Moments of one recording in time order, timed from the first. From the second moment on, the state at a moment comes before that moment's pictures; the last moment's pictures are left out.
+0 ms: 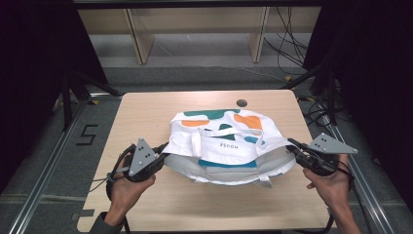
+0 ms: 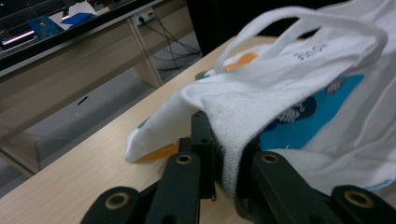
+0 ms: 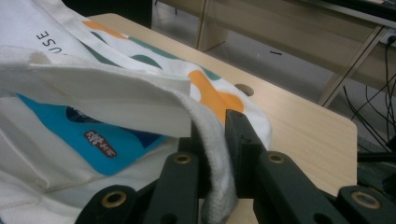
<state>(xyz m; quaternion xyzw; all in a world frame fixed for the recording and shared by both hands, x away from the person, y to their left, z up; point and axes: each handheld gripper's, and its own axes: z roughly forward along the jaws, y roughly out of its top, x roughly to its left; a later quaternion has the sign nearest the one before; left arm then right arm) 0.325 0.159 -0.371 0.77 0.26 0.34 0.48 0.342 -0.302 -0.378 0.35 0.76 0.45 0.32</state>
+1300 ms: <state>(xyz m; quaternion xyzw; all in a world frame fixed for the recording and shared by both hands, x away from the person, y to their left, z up) 0.293 0.174 -0.297 0.71 0.22 0.35 0.57 0.314 -0.304 -0.272 0.28 0.73 0.50 0.38</state>
